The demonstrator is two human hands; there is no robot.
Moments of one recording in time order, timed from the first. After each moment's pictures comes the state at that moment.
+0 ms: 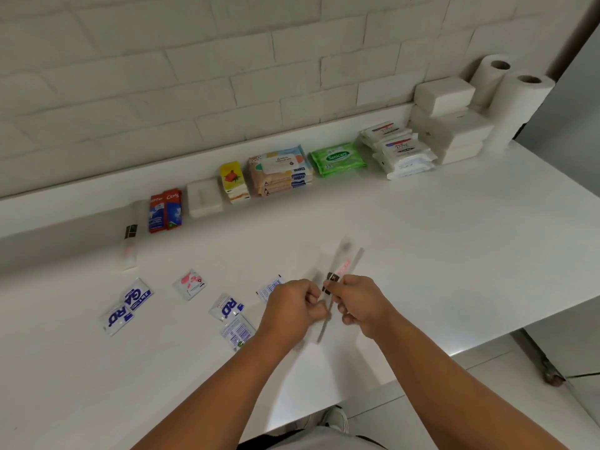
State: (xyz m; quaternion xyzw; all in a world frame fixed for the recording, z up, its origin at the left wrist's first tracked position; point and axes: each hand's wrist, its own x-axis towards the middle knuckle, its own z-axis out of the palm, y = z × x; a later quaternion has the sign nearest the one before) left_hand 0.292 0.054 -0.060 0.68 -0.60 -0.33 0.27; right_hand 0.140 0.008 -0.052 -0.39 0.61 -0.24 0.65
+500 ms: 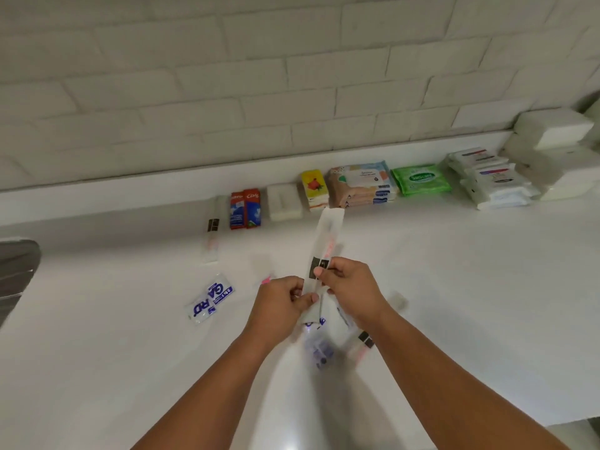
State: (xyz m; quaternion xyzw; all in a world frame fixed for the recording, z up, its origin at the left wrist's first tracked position) left_hand 0.455 0.068 -0.037 0.73 -0.53 -0.30 0.32; right_hand 0.307 -0.002 -0.020 -0.57 0.48 -0.30 0.60
